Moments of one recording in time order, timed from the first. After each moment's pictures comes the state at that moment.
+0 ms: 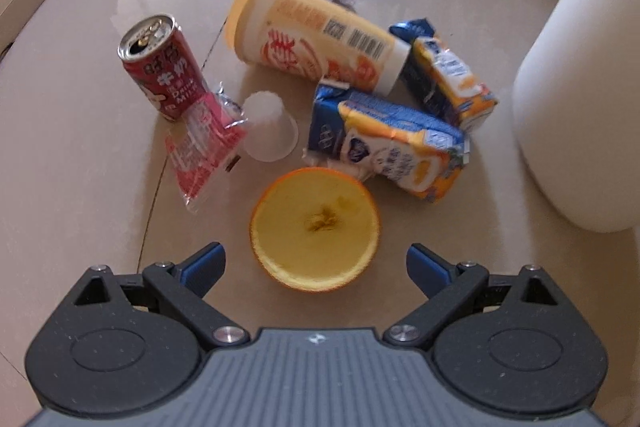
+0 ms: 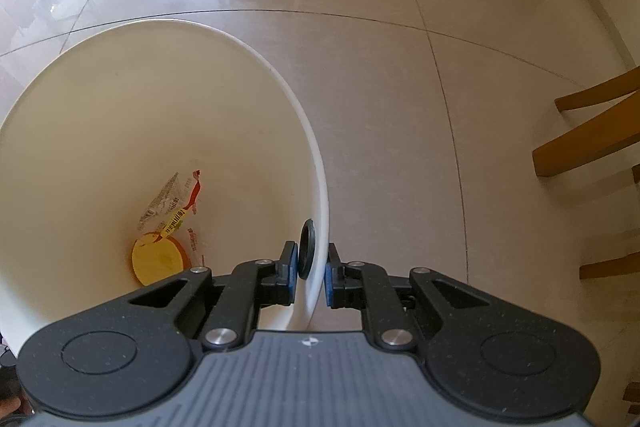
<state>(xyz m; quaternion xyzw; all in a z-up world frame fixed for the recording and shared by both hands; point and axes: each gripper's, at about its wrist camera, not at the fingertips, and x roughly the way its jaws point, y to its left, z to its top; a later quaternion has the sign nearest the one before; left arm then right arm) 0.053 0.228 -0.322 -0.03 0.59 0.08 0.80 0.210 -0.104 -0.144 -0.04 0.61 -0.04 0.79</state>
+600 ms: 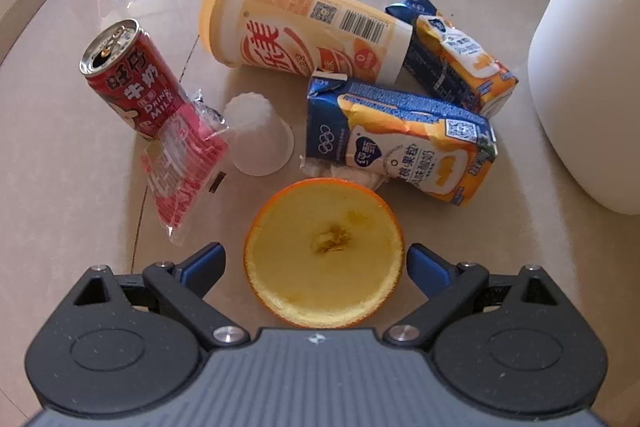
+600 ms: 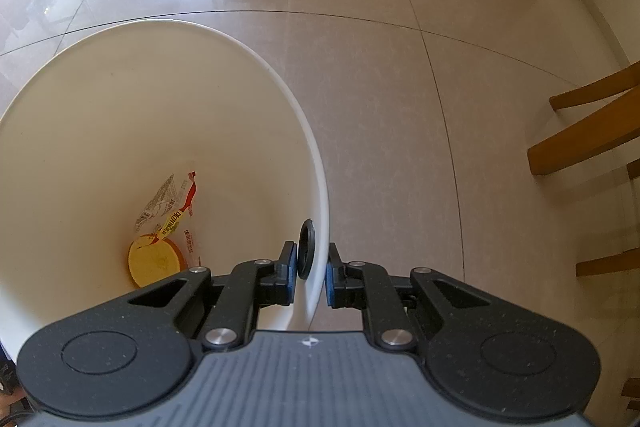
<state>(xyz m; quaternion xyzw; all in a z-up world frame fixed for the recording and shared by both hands) 0.065 0.229 -0.351 0.01 0.58 0.05 0.81 0.208 -0.102 -0.150 -0.04 0.61 -0.05 0.79</state>
